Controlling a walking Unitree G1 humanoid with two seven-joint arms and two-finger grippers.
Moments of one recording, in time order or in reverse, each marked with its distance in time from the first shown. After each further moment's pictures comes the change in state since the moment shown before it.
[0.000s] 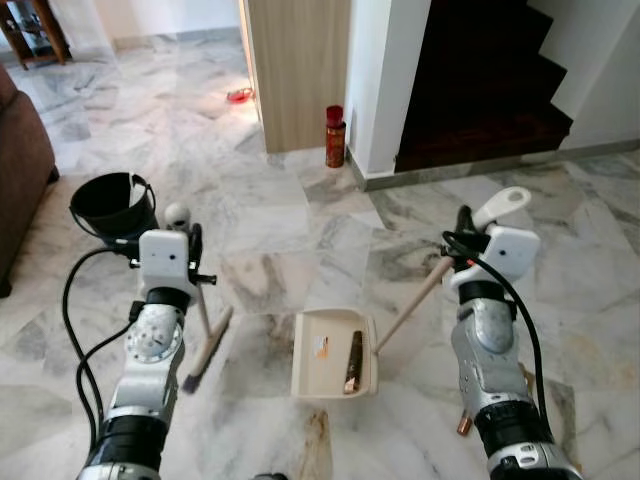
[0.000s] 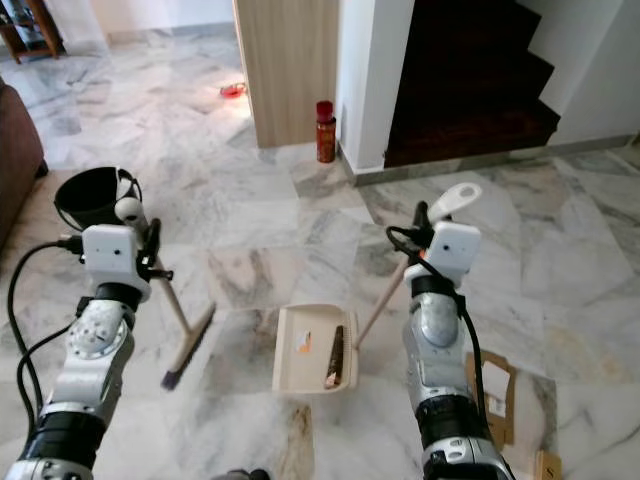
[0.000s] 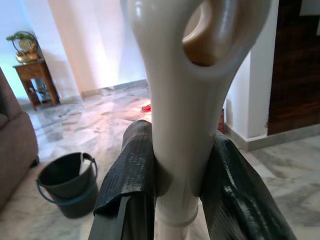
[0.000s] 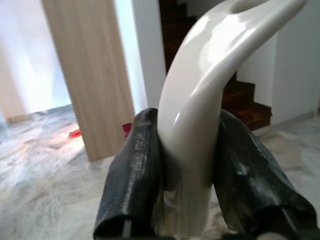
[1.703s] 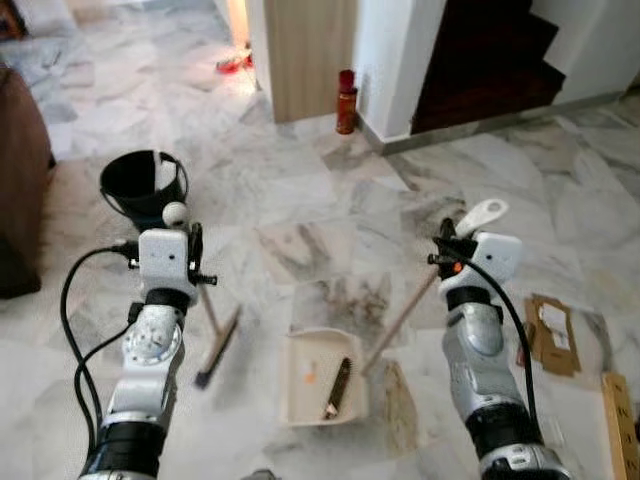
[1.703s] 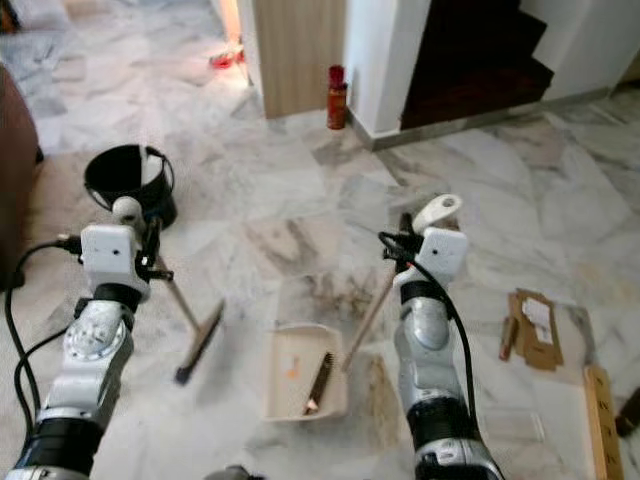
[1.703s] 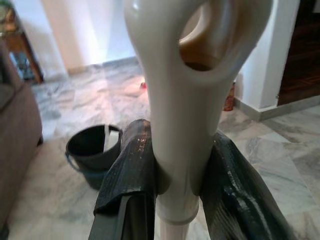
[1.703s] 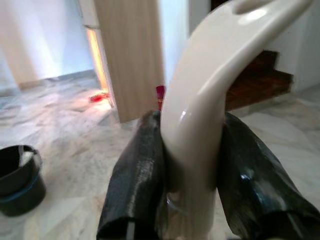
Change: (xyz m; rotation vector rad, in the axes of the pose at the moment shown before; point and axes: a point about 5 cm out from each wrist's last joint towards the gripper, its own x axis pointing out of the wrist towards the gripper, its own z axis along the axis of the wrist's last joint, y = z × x) left arm -0.002 0.007 0.001 0.002 0.043 0.027; right arm -0.002 0.021 -0.009 0.033 0.074 0.095
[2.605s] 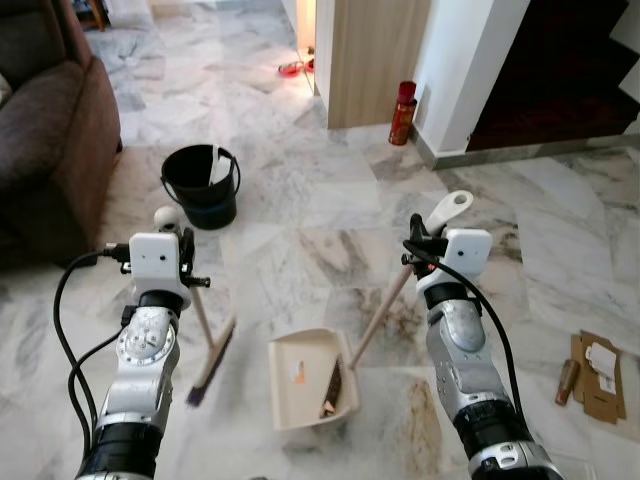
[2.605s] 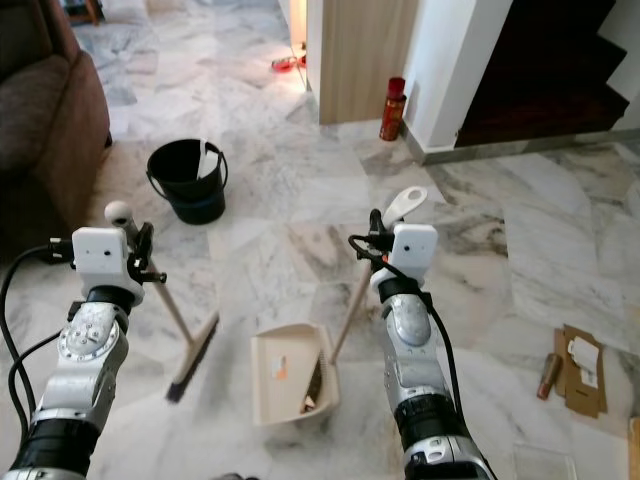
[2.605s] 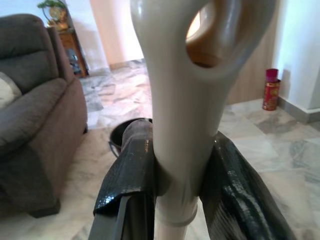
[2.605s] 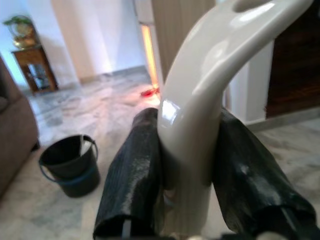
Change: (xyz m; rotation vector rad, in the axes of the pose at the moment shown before) left arm 0.000 -0.005 -0.001 -0.006 0.006 -0.006; right arm -0.003 0.006 -0.003 0.008 0.012 0.078
